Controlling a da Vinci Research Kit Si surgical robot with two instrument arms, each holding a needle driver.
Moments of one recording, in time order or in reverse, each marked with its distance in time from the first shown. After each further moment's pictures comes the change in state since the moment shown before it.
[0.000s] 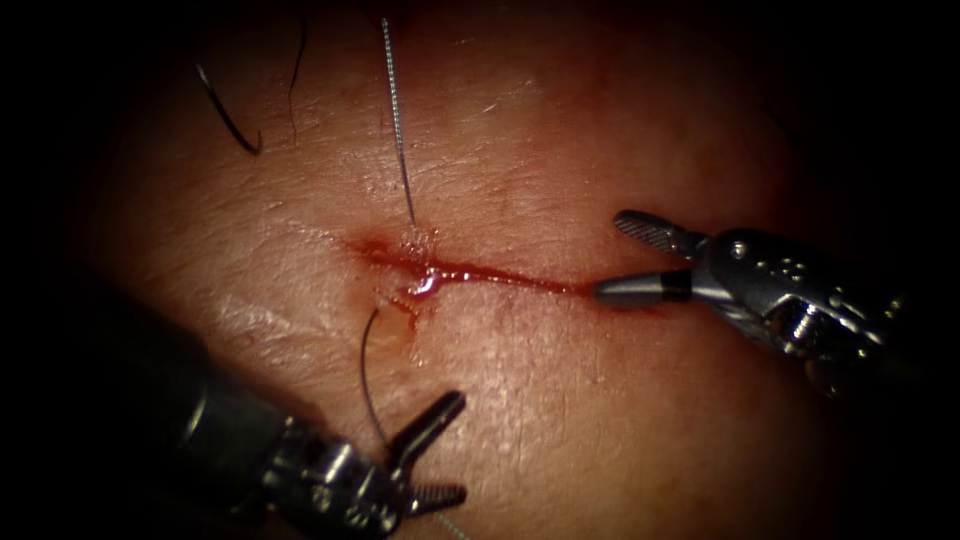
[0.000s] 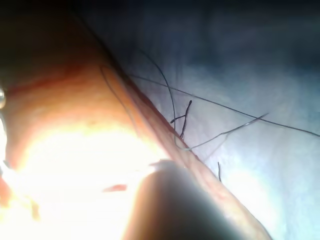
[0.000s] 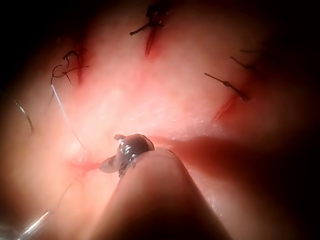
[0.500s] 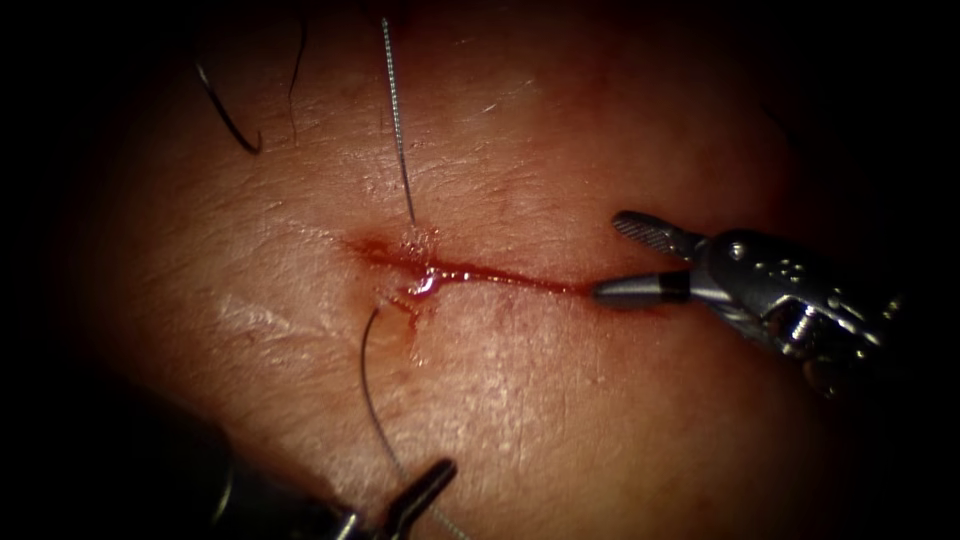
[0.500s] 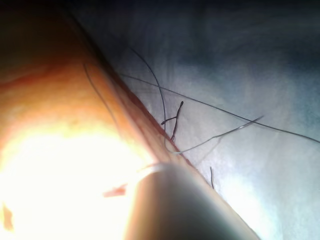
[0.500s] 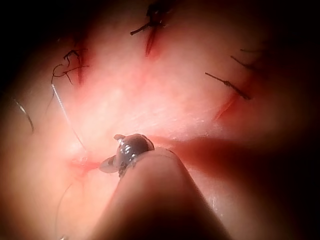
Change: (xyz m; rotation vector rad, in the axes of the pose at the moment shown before) right arm 0.000 0.000 0.000 0.000 0.001 0.001; left arm -0.001 0.006 0.003 -0.066 -0.104 0.085
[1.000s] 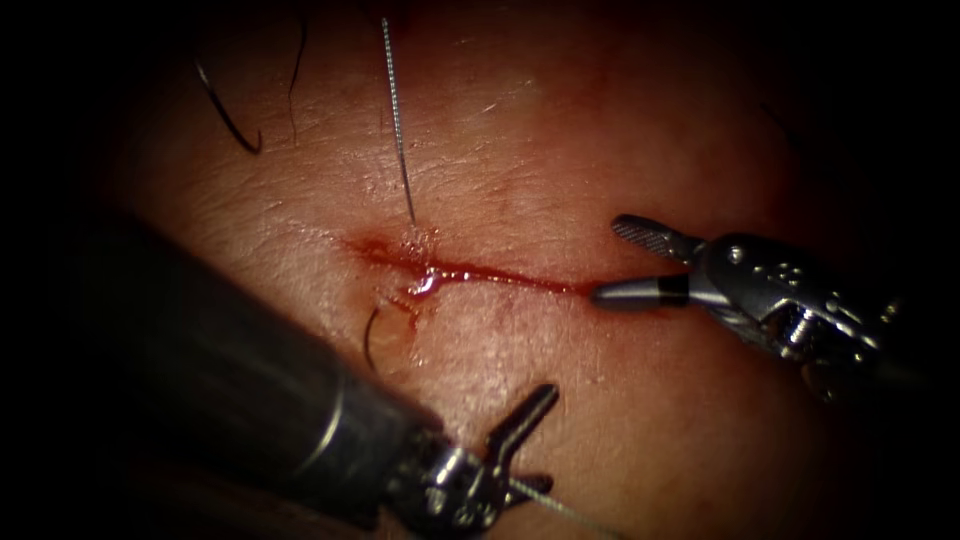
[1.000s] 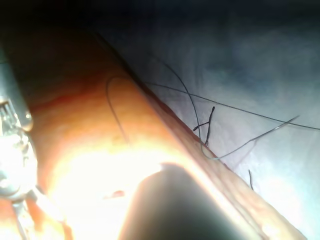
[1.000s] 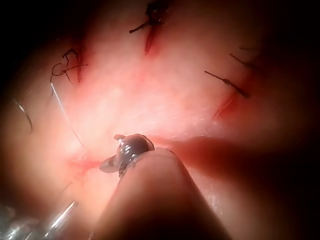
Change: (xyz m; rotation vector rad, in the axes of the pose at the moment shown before) right arm 0.000 0.000 0.000 0.001 0.000 0.002; left arm 0.003 -0.007 0.003 0.219 0.078 0.010
